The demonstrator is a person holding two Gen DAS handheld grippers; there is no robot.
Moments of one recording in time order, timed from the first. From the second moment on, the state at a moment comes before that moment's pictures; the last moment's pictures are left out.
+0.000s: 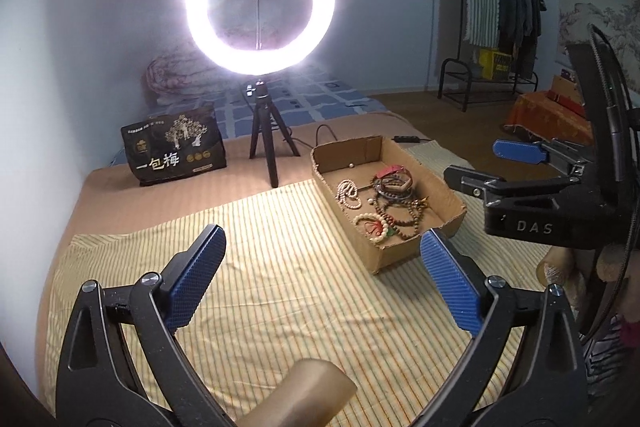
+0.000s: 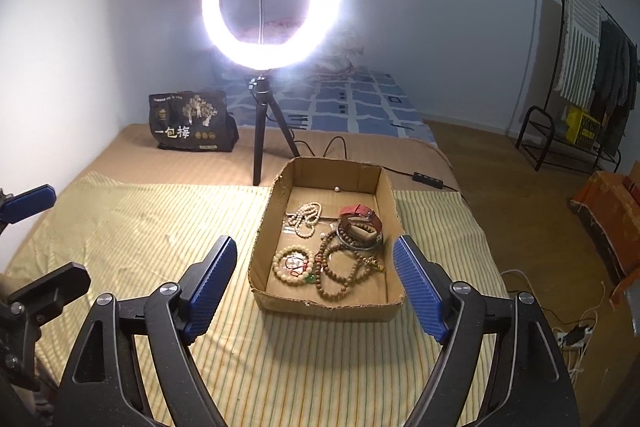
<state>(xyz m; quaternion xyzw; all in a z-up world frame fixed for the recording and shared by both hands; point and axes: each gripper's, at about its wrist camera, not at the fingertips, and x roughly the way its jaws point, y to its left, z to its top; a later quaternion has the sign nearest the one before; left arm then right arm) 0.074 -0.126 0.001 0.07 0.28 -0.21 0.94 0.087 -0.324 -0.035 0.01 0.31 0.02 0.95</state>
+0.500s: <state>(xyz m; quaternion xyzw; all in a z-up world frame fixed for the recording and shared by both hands) 0.079 -0.124 -0.002 0.08 0.29 -0.19 0.94 0.086 -0.325 -0.035 0.02 0.30 0.02 0.95</state>
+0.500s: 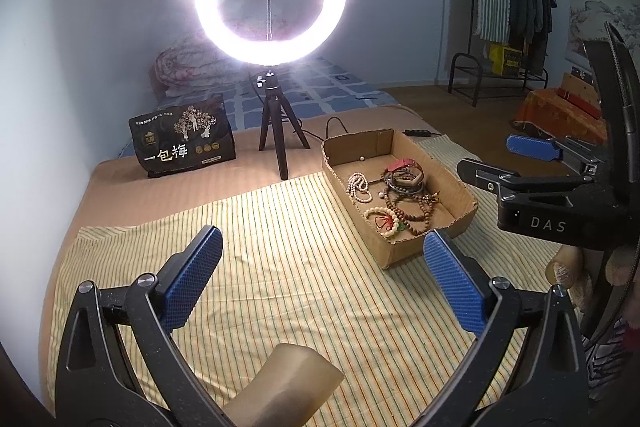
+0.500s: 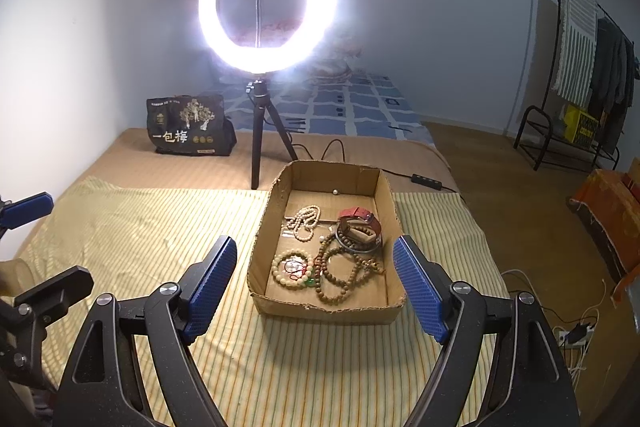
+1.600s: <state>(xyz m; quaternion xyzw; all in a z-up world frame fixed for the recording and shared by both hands) 0.076 -0.129 -0.001 0.07 0.29 -0.19 0.93 0.088 -0.325 -0.040 0.02 0.31 0.02 0.95</state>
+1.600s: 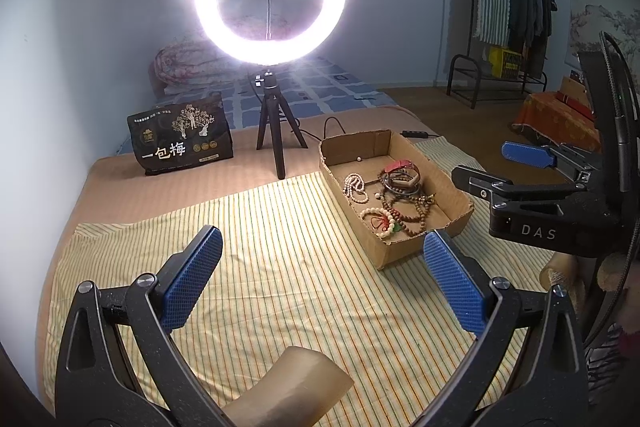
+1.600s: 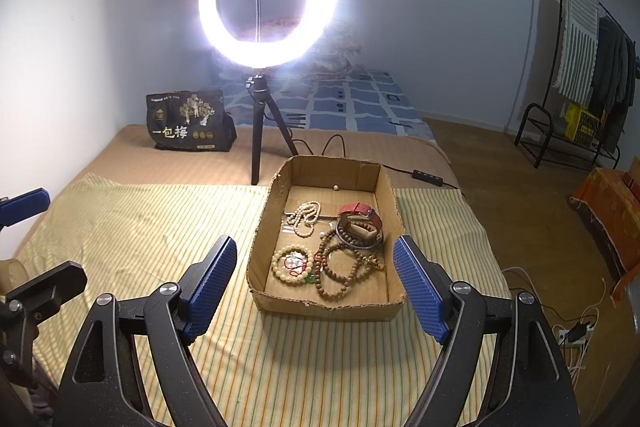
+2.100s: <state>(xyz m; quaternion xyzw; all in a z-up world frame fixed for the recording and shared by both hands) 0.075 -0.131 -0.001 0.07 0.29 -0.19 0.93 0.087 -0.324 -0.042 0.01 0.31 0.02 0.95</state>
